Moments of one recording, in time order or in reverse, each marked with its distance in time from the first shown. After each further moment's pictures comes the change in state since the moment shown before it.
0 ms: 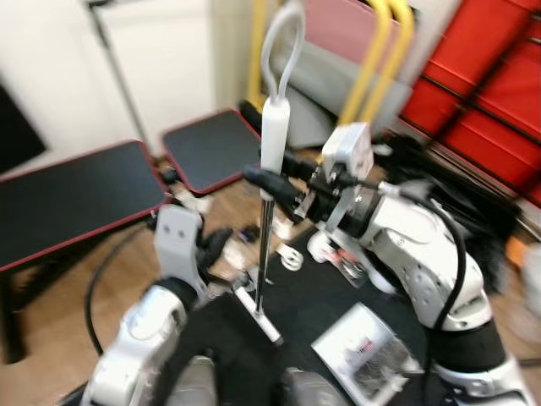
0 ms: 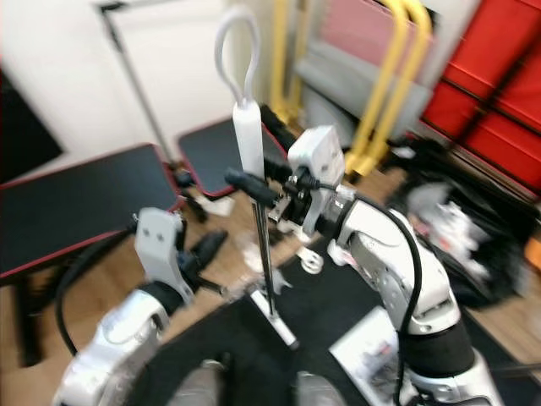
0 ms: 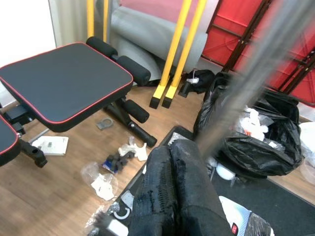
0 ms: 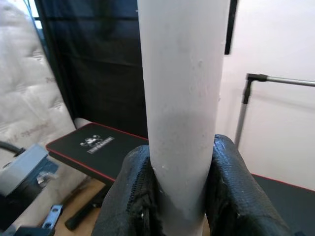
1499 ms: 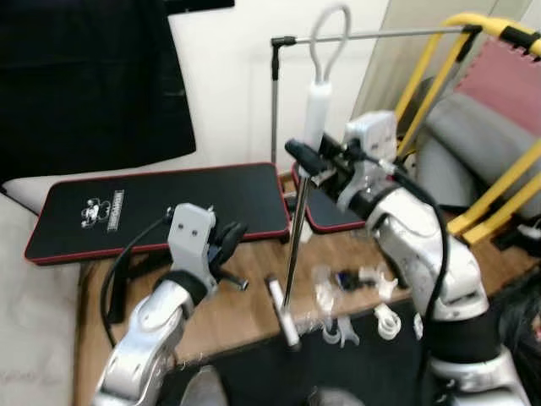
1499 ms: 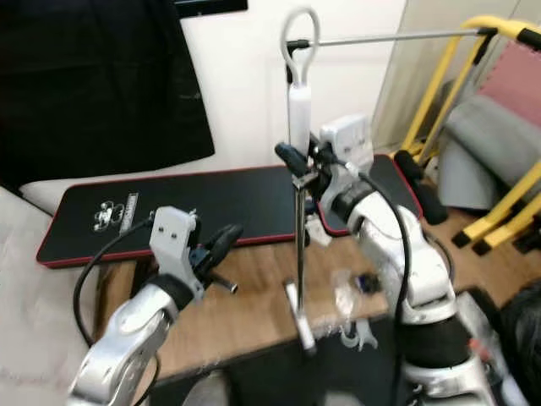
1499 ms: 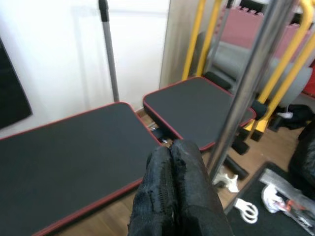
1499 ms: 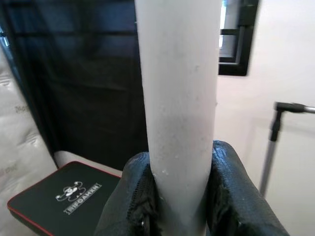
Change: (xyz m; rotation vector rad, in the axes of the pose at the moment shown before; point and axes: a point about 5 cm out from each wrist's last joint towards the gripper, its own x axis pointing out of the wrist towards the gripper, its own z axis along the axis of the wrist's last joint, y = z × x) left arm 0.002 0.020 0.002 0.075 -0.013 -0.008; right arm 0.010 -0.021 -0.018 0.045 0.020 -0.356
